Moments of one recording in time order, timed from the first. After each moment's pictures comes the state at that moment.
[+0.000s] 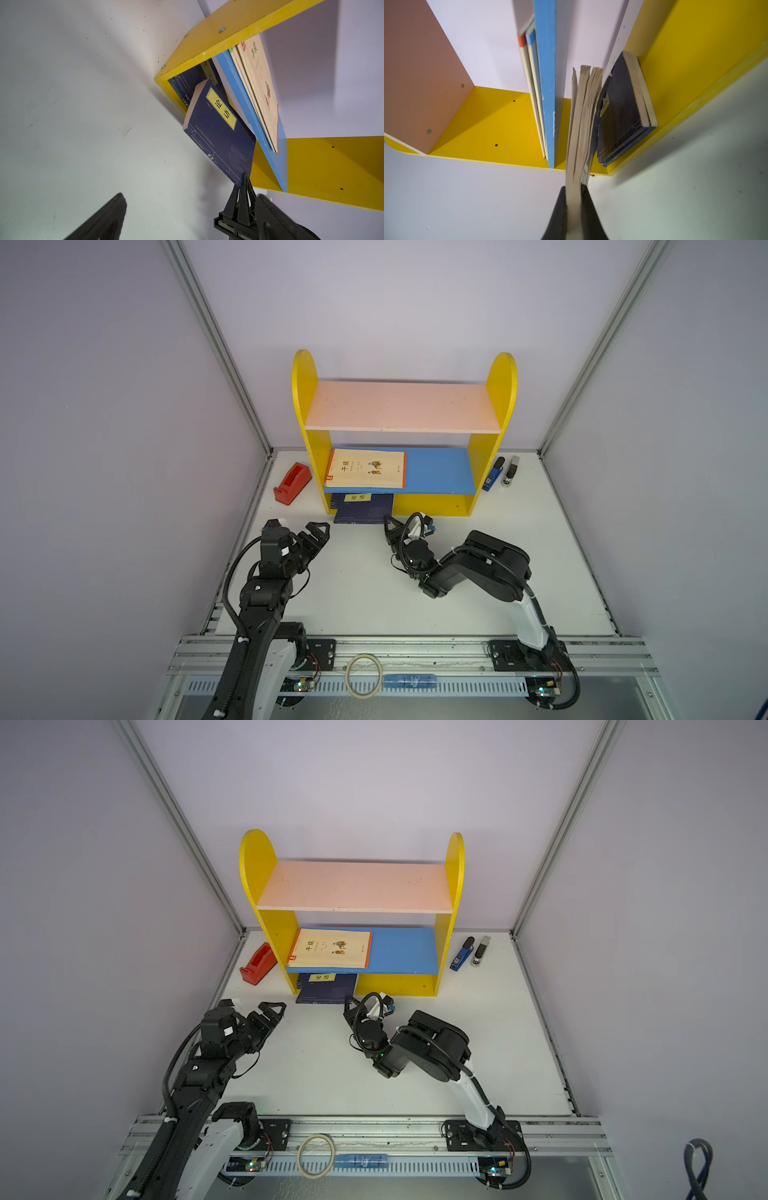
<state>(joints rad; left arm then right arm) 0.01 0.64 0.49 -0.34 0.25 -0.93 0.94 2.18 0.86 1.34 0.47 1.49</state>
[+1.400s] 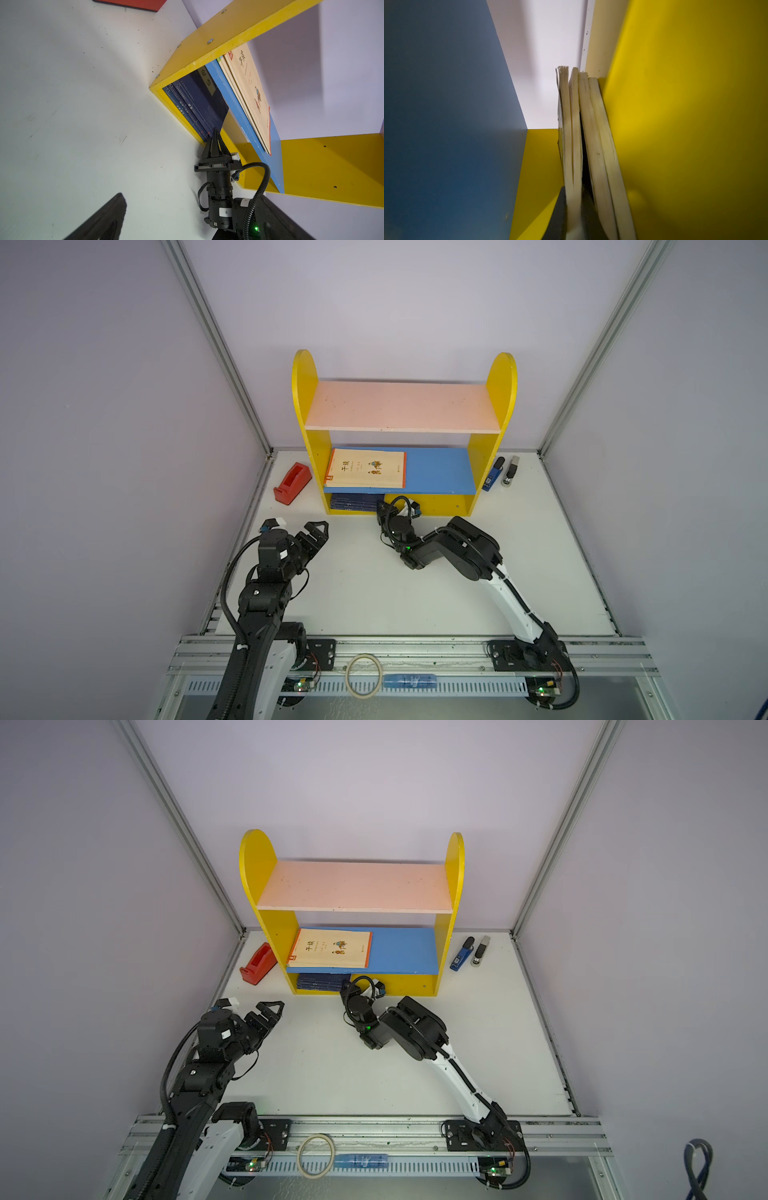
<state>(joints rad) 0.01 0.61 0.49 -0.33 0.23 -0.92 0.81 2.49 1.30 1.10 0.37 1.61</state>
